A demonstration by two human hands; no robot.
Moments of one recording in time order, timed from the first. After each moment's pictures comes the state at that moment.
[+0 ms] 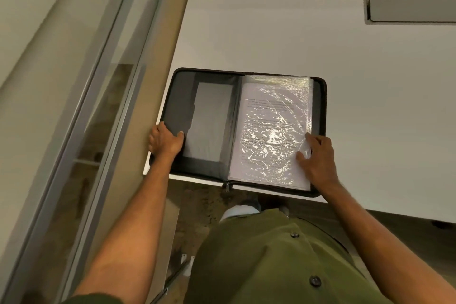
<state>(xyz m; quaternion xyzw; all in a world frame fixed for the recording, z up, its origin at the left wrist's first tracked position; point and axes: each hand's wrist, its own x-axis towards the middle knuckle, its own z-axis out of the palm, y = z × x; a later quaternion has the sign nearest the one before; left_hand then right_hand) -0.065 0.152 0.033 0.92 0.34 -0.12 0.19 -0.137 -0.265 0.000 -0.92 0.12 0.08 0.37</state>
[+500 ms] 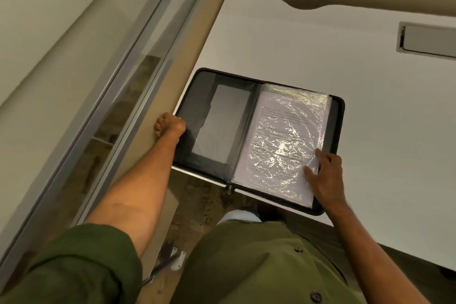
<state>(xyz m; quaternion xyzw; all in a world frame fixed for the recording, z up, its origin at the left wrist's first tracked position) -0.033 0.166 0.041 0.85 0.48 -0.11 0.19 -0.131 -0.276 0.000 -0.91 0.09 0.10 0.39</state>
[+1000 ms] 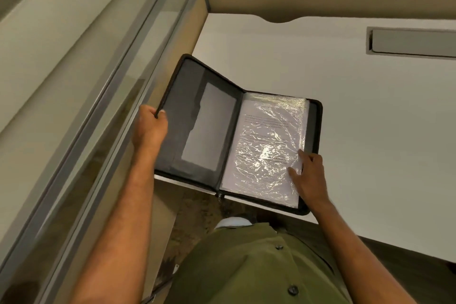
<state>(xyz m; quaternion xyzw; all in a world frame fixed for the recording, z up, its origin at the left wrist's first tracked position) -0.068 0.105 0.175 0.90 0.36 0.05 0.24 -0.132 -0.278 0.009 -0.90 0.10 0.11 0.41</state>
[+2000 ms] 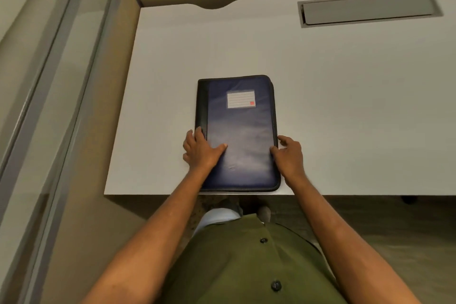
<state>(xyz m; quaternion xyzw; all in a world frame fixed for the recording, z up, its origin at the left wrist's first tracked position) -0.093 -0.067 0.043 0.93 0.18 -0.18 0.25 -0.145 -0.296 0.034 -0.80 0.30 0.10 0.51</state>
